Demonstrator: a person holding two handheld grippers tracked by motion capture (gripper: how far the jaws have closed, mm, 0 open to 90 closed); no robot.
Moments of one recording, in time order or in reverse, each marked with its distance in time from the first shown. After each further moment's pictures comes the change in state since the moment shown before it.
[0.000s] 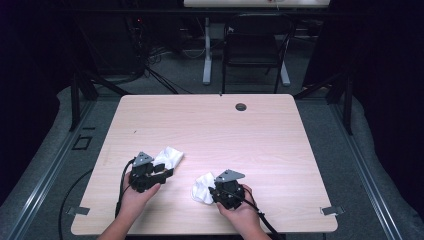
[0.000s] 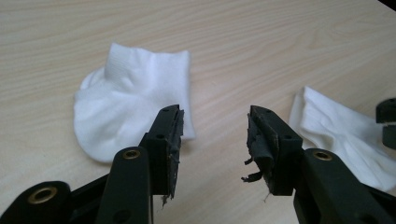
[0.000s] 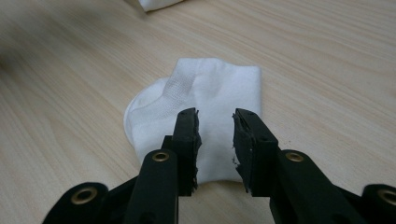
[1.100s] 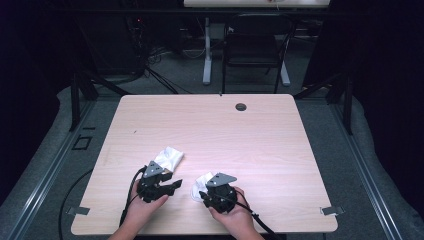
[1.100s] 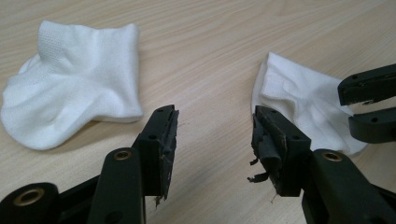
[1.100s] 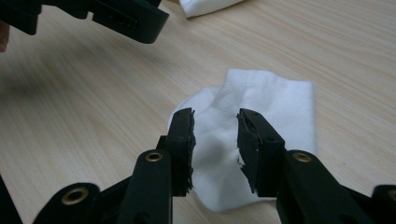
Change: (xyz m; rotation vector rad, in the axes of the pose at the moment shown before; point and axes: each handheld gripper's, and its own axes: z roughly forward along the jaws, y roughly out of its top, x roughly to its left) left arm -0.028 -0.013 0.008 0.044 -0.031 0.094; right arm 0.022 0.004 0.006 -0.016 0.067 -0.048
